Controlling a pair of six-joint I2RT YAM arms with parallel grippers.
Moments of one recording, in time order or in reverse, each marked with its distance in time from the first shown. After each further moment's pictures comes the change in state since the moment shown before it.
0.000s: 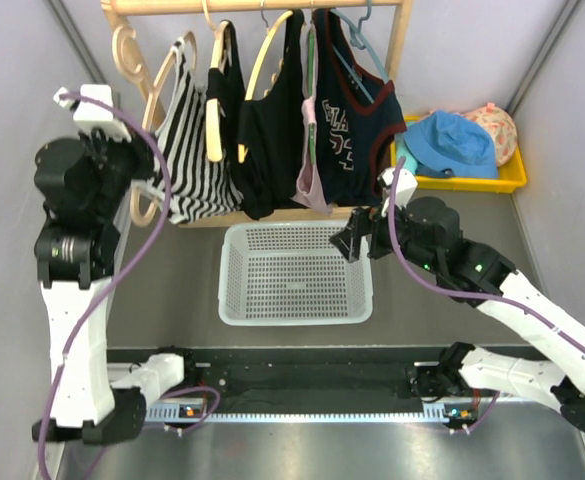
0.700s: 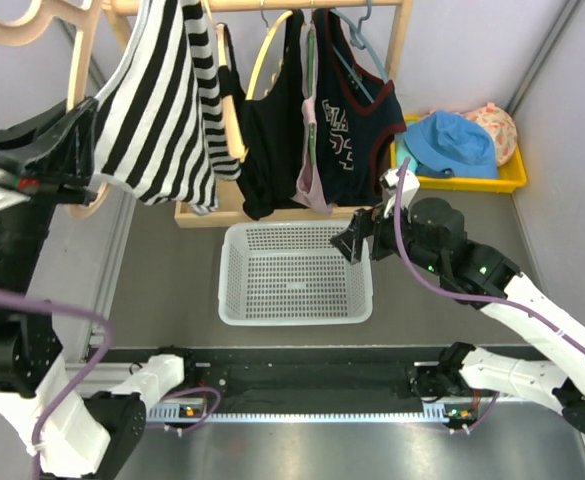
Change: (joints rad) left arm 0.002 -0.055 0.483 0.074 0.289 0.010; right arm 0.000 -0.023 0.000 -0.004 -0.022 0.000
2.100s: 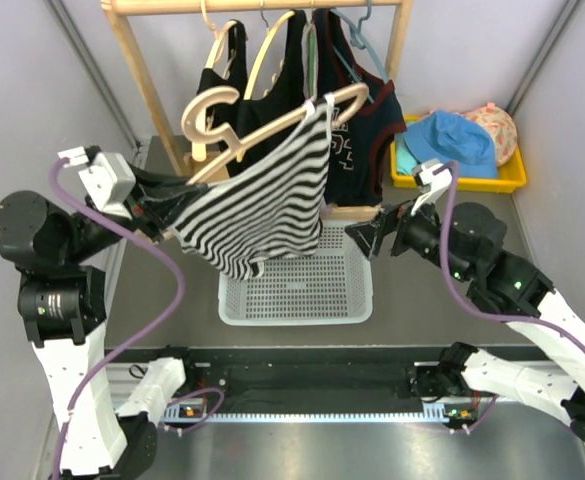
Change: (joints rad) left arm 0.113 -0.137 -0.540 0.077 0.682 0.012; right arm 0.000 -0.113 0.023 0.020 0.038 -0.042
